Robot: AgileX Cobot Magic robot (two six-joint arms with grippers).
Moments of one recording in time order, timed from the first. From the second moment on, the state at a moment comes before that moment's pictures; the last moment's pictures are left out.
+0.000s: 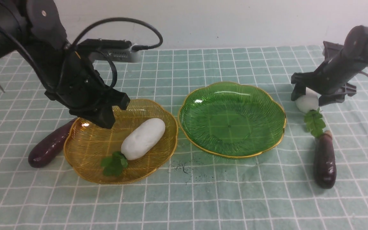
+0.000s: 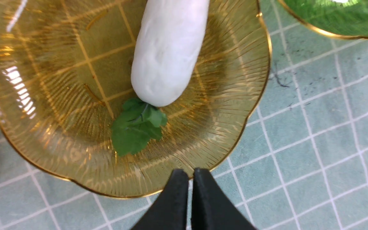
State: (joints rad) right arm -0.02 2.35 -2.00 0.19 0.95 0.06; left arm -0.20 1.60 -1.49 -0.19 1.19 0.17
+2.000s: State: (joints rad) right arm 0.50 2.29 -2.27 0.59 1.18 -0.10; left arm -0.11 1.13 -1.08 0.03 0.99 -0.11
